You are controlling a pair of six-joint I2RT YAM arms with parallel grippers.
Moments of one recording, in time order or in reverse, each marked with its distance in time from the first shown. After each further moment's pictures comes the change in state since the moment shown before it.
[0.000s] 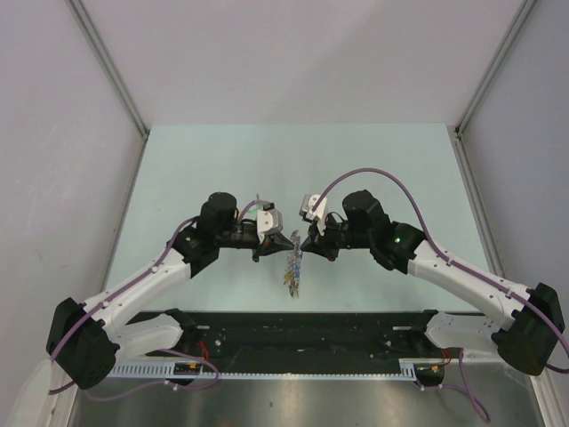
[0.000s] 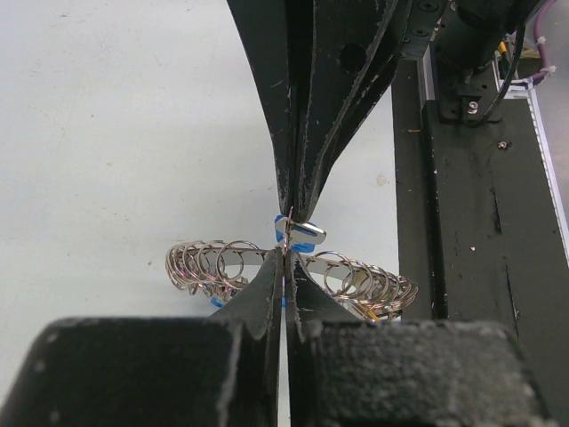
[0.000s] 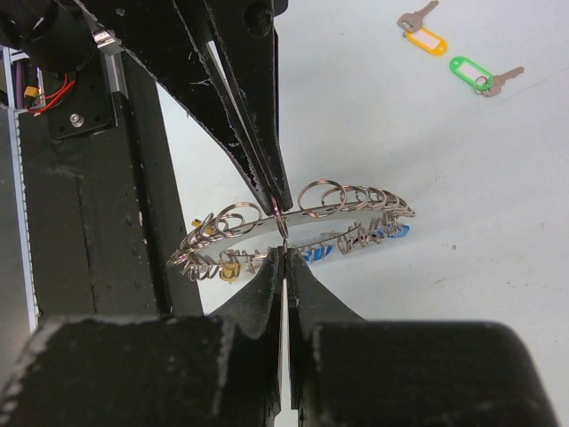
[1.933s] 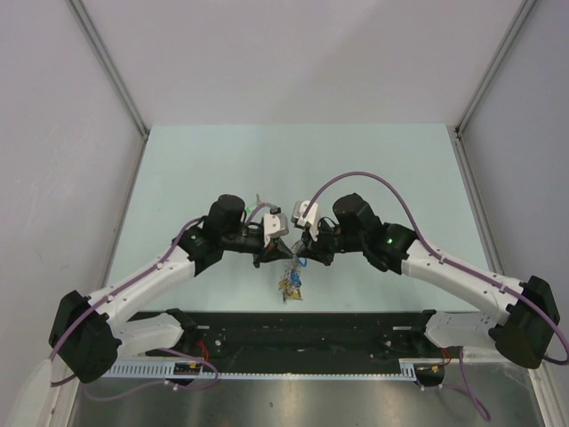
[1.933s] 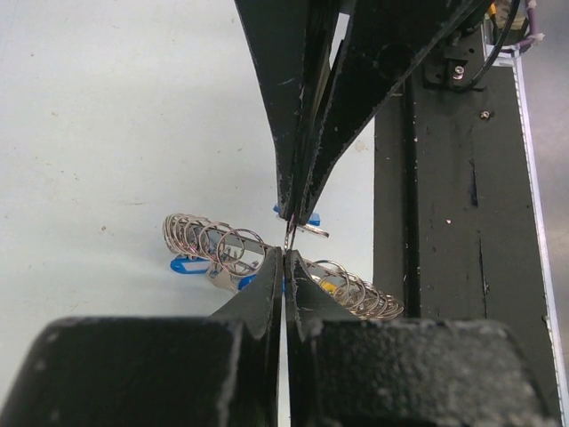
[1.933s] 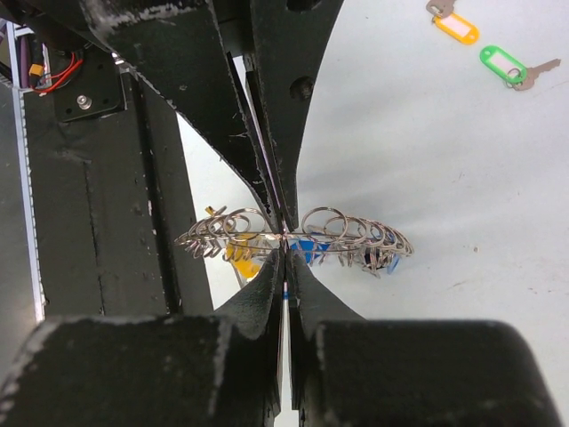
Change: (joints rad) left arm -0.031 0.041 0.013 -0.109 -0.022 -0.004; right arm 0.055 0.038 0.016 -0.022 0.022 -0.008
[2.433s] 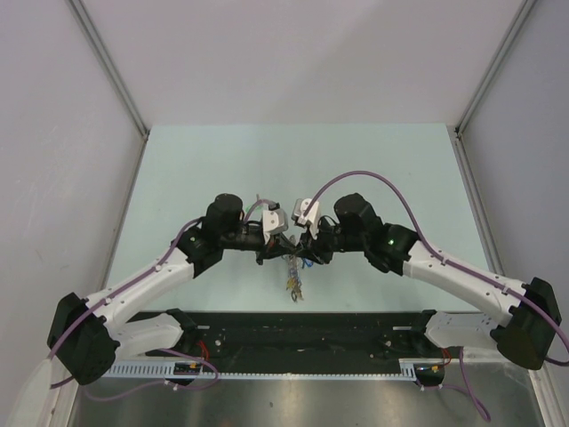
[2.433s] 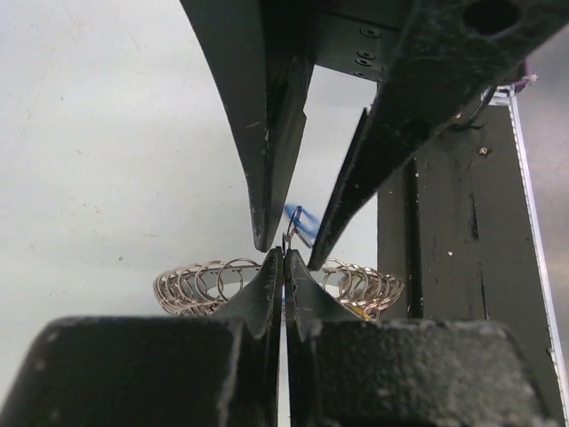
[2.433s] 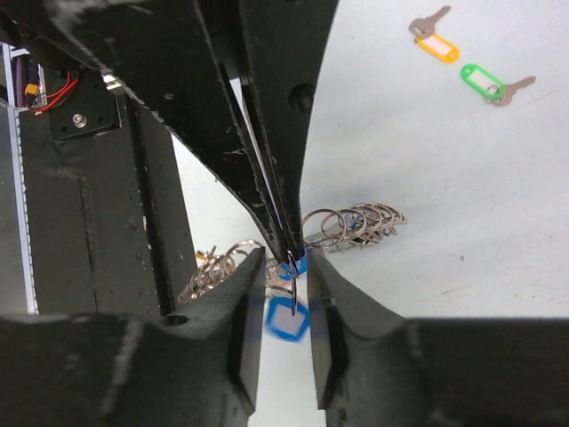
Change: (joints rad) left arm -0.010 -0.019 -0.004 0.091 -0.013 -0.067; right arm 0.006 -0.005 0.003 0.027 0.029 0.012
